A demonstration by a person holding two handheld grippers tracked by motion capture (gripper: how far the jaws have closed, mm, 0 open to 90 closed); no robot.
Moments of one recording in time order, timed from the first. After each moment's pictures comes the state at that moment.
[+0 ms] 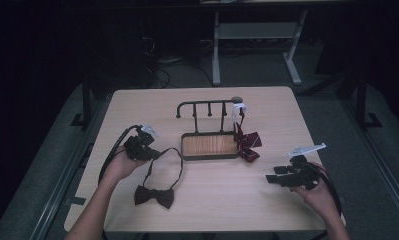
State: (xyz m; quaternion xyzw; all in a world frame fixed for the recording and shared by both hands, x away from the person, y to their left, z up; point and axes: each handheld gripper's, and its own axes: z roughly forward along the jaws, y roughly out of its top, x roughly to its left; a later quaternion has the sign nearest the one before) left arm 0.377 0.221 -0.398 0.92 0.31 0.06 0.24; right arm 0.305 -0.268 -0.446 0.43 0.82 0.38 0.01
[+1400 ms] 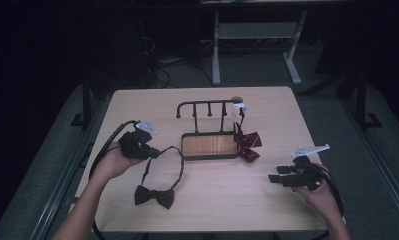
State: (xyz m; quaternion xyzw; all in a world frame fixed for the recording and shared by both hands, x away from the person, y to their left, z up) left arm 0.356 0.216 -0.353 0.93 0.26 0.06 0.25; right arm 0.304 -0.276 -0.449 0.44 0.81 0.38 0.02
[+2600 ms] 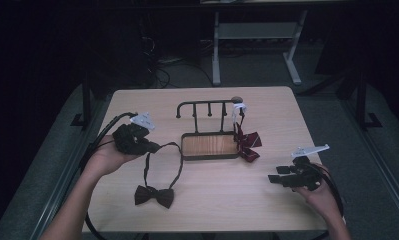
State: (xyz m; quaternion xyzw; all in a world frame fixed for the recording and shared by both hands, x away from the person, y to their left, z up) left arm 0.340 0.210 -0.305 0.93 0.23 0.08 0.26; right arm 0.304 -0.275 -0.449 0.43 0.82 0.38 0.02
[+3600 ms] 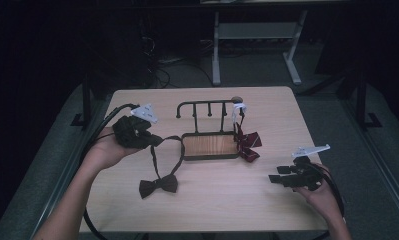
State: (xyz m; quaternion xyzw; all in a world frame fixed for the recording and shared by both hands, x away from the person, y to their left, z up) left arm 0.338 0.198 -0.274 0.94 0.20 0.10 0.27; right arm 0.303 -0.276 -0.448 0.44 0.81 0.38 0.02
